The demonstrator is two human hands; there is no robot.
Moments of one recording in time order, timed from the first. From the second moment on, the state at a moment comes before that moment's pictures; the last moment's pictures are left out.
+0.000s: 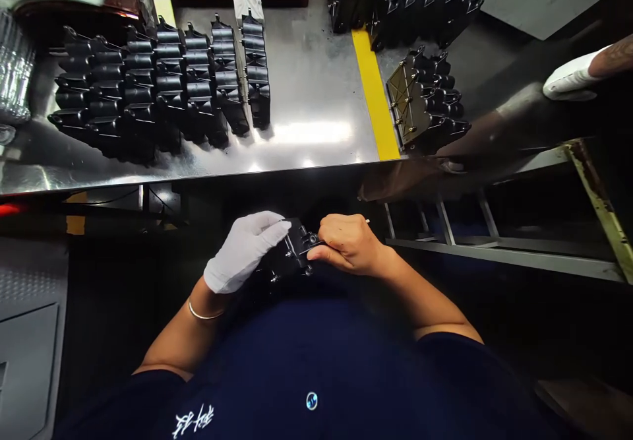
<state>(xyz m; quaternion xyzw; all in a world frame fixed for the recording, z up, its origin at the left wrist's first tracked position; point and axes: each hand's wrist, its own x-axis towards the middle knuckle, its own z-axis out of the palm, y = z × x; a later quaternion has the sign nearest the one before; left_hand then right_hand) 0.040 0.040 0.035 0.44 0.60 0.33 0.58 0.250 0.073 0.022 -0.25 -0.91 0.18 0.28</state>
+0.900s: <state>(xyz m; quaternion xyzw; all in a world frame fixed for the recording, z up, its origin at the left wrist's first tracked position) 0.028 0.040 0.021 0.46 0.58 0.36 0.57 0.229 0.074 0.018 -0.30 -0.89 0.12 0.32</state>
